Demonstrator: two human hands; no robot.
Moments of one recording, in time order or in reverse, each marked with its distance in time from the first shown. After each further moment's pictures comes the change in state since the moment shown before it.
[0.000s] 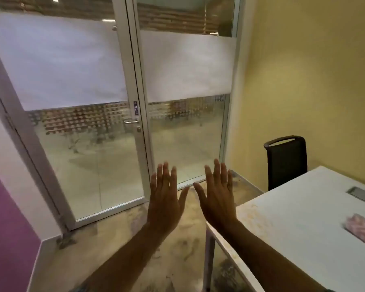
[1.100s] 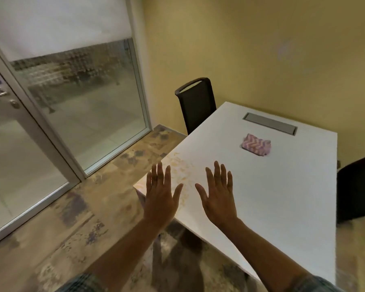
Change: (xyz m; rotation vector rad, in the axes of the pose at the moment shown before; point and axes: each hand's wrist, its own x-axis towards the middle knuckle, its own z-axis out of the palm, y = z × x) left_hand -0.078 0.198 0.125 -0.235 -0.516 0.192; right_hand -0.187 0.213 -0.056 -0.247 -0.227 0.522
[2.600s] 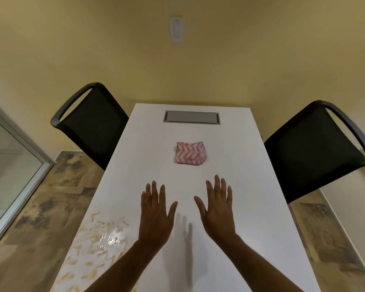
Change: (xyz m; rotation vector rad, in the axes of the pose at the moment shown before) left_hand 0.256 0.136 0.207 -0.209 -0.245 0.479; right_hand 0.147 0.213 0.059 -0.067 0.127 0.552
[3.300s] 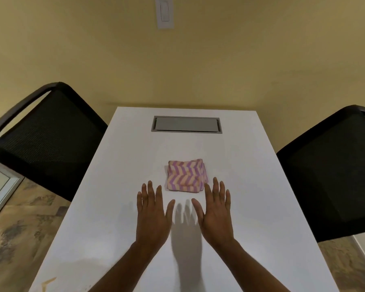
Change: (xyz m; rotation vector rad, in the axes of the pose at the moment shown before) left_hand 0.194 -0.024 0.103 -0.042 -0.087 -0.041; right_hand 0.171 0.050 0.108 0.028 -0.048 0.071
